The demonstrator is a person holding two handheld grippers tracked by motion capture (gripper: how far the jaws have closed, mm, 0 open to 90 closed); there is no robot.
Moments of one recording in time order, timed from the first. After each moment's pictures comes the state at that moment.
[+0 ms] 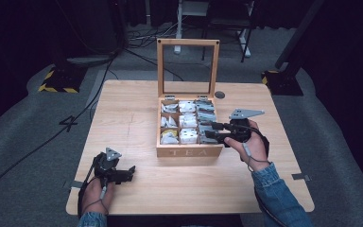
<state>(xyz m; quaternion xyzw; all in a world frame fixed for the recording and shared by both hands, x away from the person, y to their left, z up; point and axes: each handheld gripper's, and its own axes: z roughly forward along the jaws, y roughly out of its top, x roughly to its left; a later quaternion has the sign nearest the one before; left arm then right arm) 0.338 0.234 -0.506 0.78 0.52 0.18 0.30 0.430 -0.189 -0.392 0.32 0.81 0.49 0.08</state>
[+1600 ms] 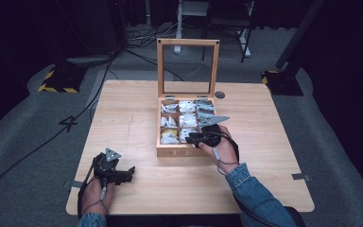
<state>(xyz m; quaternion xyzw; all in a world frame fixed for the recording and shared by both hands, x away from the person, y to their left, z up) 0.337 0.235 -0.506 0.78 0.51 0.18 0.30 0.440 -0.121 -0.439 0.31 0.84 0.43 0.08</state>
